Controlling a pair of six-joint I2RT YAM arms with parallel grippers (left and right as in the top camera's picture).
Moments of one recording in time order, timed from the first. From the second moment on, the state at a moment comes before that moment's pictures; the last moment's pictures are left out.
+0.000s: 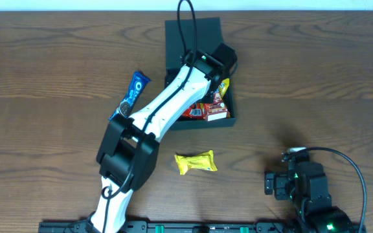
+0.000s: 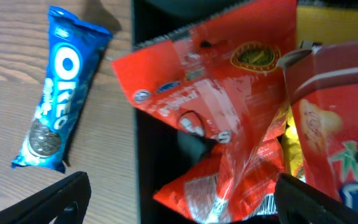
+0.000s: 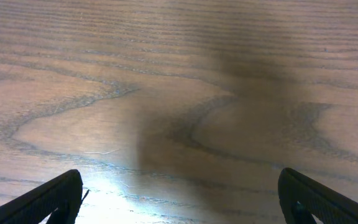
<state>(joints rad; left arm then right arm) -0.66 2.14 1.87 -1.24 -0.42 -0.65 0.23 0.39 0.27 -0.80 0.10 0.13</state>
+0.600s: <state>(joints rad) -0.66 2.15 1.87 -1.13 -0.37 -0.64 0.23 0.39 0.27 -0.80 0.10 0.13</state>
